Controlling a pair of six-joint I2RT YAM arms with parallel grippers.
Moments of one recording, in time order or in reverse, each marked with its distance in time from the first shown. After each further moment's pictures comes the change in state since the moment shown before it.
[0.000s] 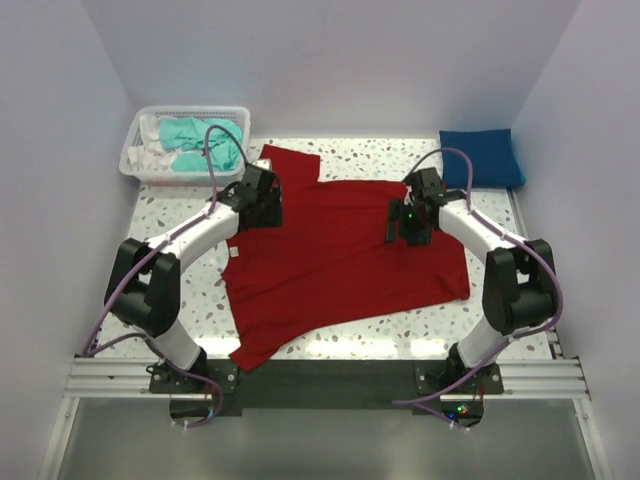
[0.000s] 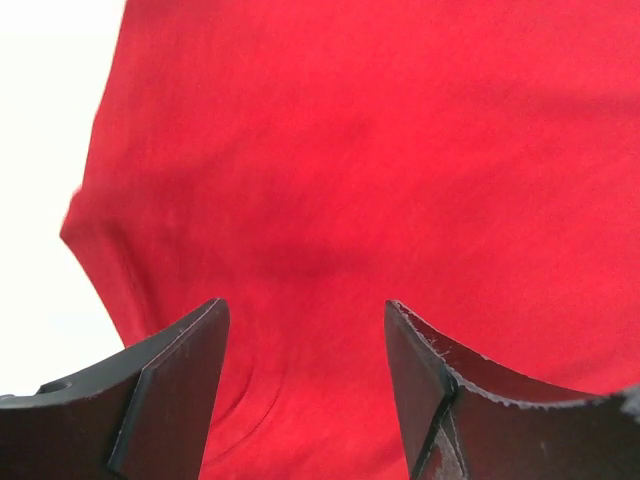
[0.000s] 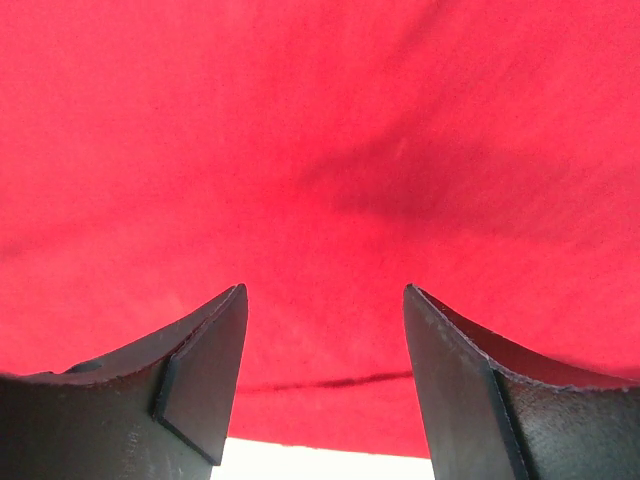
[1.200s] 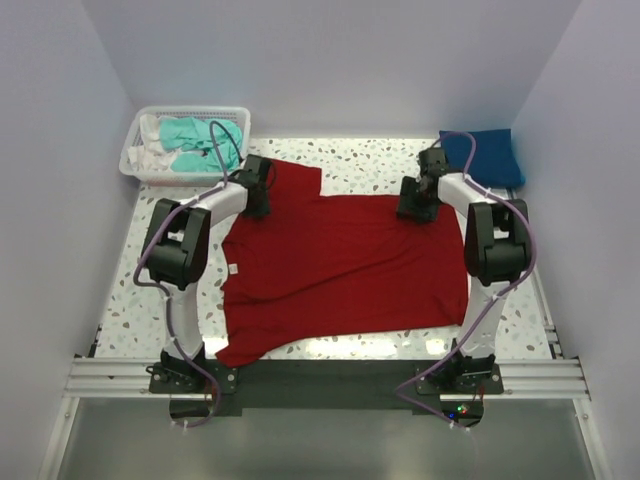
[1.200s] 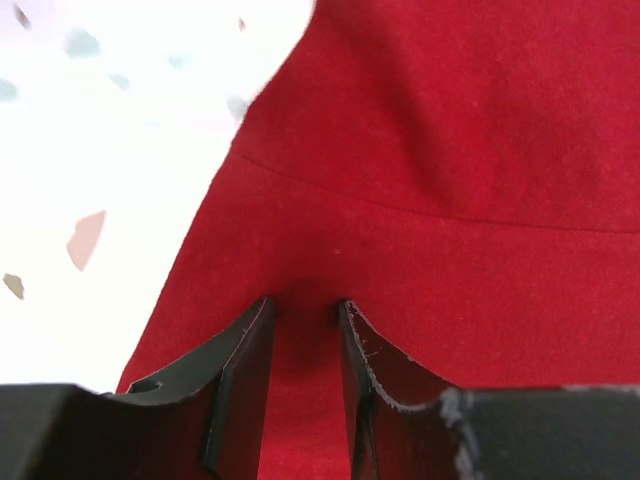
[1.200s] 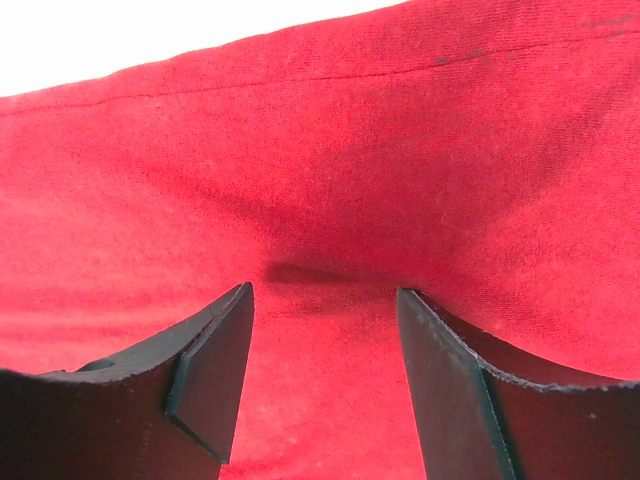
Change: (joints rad) left arm 0.124 0.357 0.155 0.064 -0.039 -0.013; right arm -0.116 0.368 0.258 0.065 0.066 0.013
